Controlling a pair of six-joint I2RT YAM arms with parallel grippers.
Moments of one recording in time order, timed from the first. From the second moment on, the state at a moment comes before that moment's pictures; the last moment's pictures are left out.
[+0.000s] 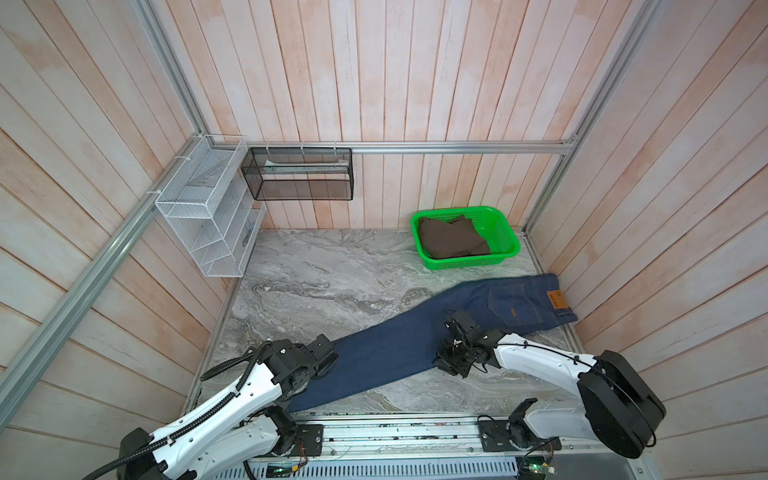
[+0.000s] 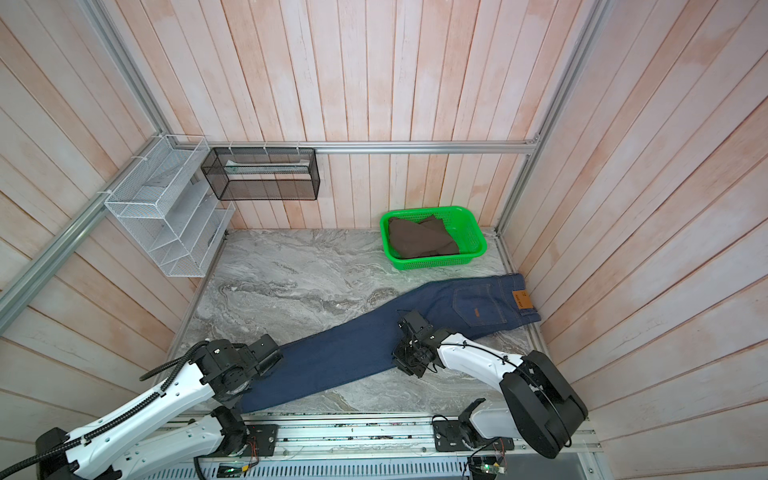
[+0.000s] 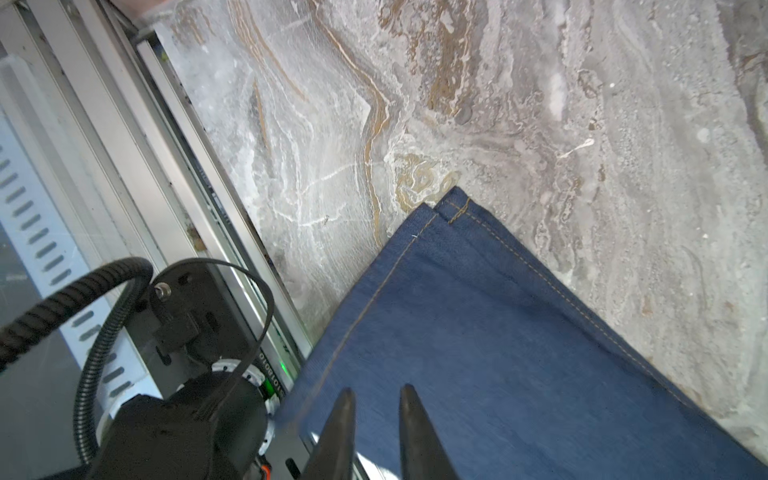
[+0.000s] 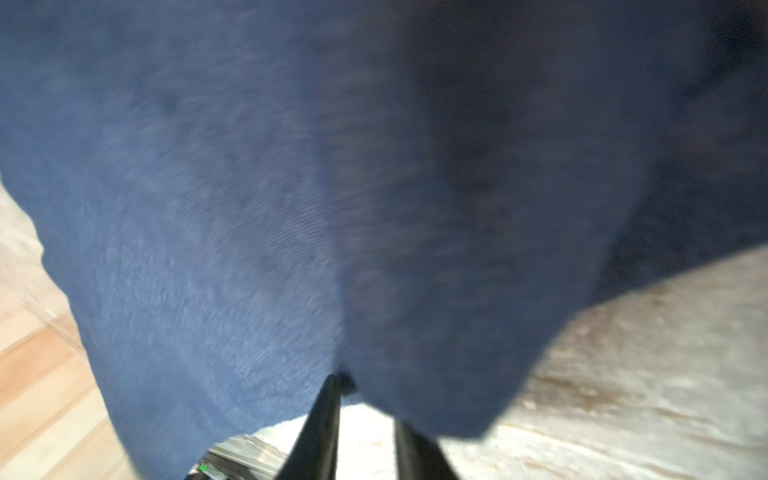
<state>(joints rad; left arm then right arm) -0.78 0.91 0.75 -1.51 -0.44 -1.84 0.68 1.33 0.60 -0.46 -0.26 1.27</state>
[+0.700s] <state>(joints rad) -0.78 1.18 0.82 -1.12 -0.26 -1.56 0.45 1.28 0.85 -0.59 -0.10 0.98</state>
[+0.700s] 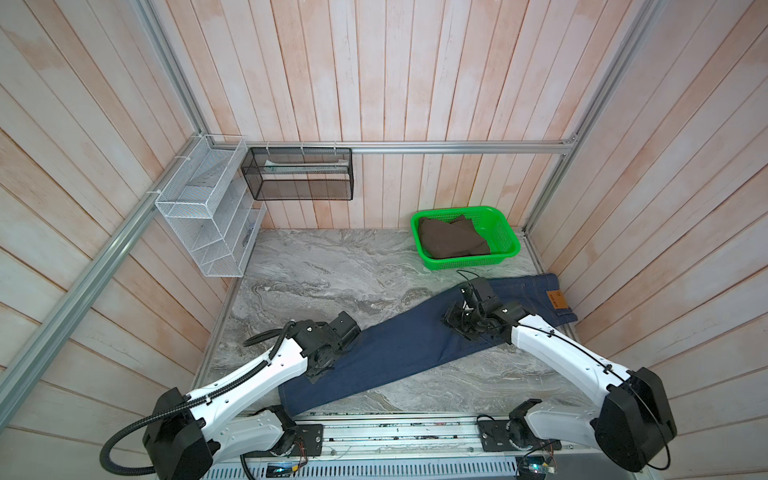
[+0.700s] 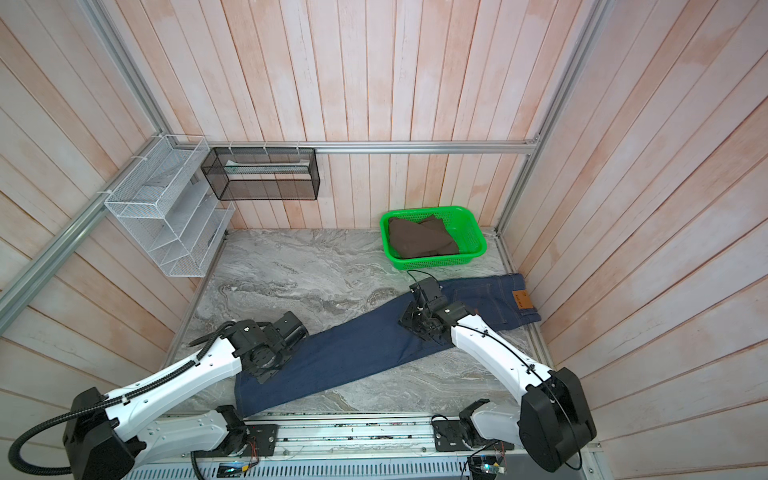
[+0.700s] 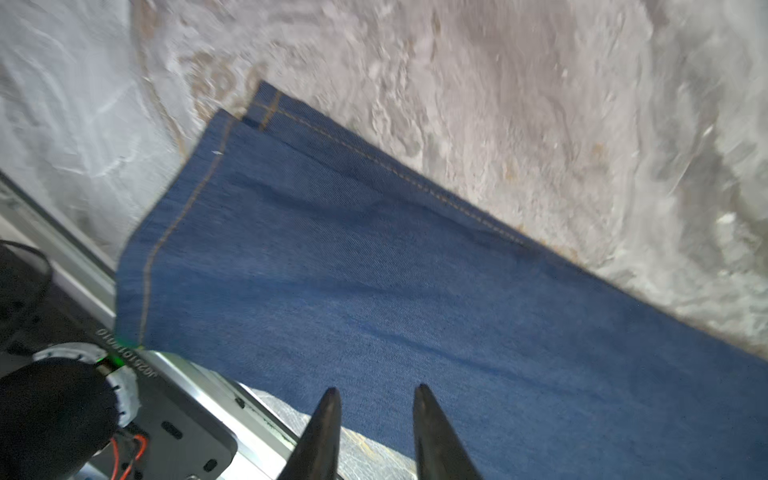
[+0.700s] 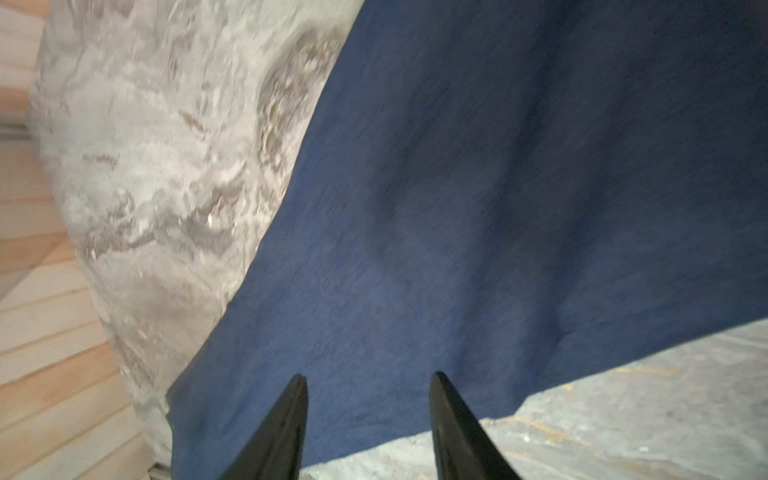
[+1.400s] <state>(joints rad) -0.52 1.36 0.65 -0.90 -0.22 -1.36 0.03 1.57 0.88 -0.47 -0.04 0.76</state>
